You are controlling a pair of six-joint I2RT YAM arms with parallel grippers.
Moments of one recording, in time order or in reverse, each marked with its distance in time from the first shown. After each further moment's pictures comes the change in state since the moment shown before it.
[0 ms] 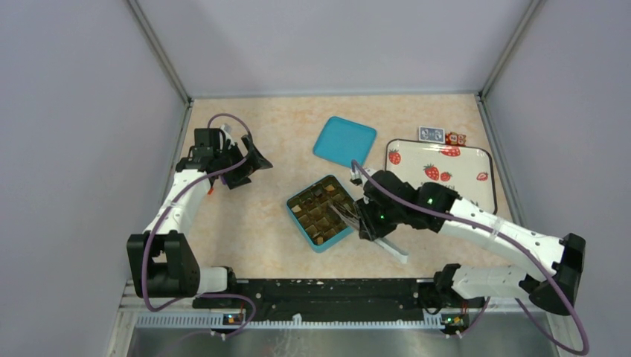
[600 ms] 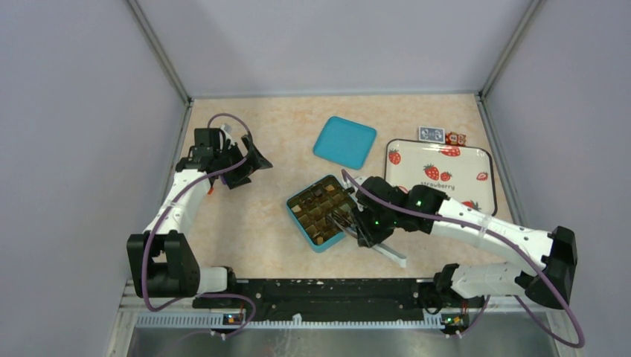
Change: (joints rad) left arm 0.000 0.000 0.000 0.000 0.000 0.000; right arm 0.047 0.052 -0.027 0.000 -0.018 -0.023
